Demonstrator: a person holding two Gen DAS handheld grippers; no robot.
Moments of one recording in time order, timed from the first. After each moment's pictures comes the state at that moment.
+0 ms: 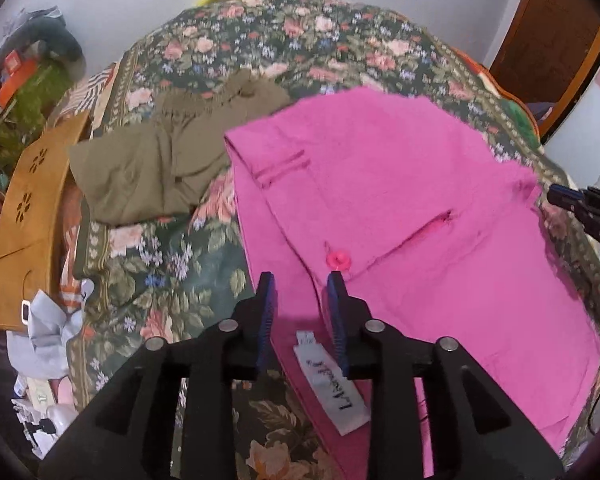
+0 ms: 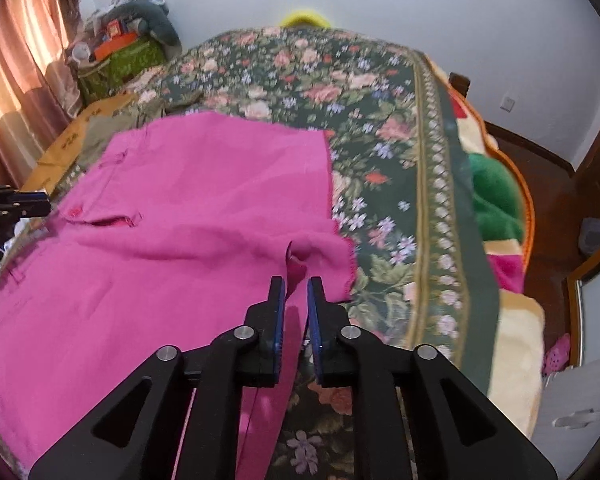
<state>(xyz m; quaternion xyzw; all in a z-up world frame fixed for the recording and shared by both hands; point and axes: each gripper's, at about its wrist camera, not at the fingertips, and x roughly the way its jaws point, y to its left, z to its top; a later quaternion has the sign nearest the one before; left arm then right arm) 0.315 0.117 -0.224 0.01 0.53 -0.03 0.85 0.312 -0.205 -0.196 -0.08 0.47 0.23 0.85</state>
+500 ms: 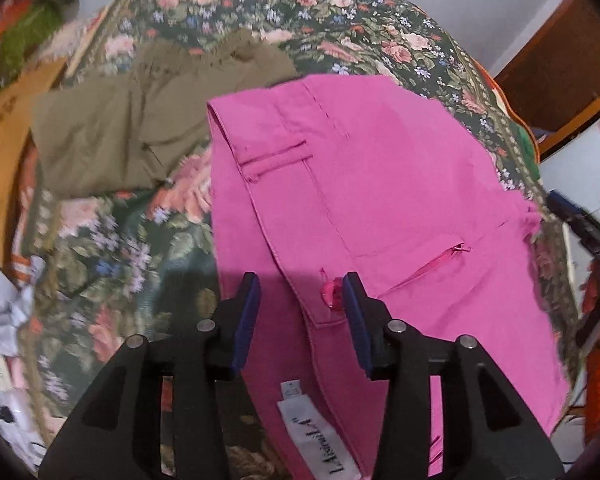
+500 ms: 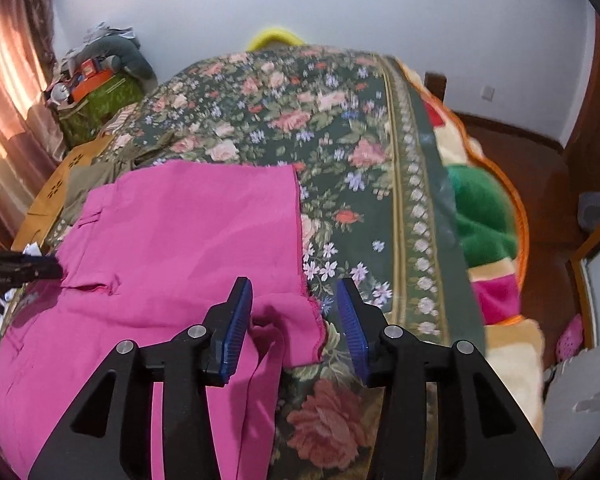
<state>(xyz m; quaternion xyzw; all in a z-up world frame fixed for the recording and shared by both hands) 0.356 0.131 -0.263 -0.09 0.58 -0.05 0.81 0.354 -0.208 -0.205 -0.03 0.47 0.20 0.86</state>
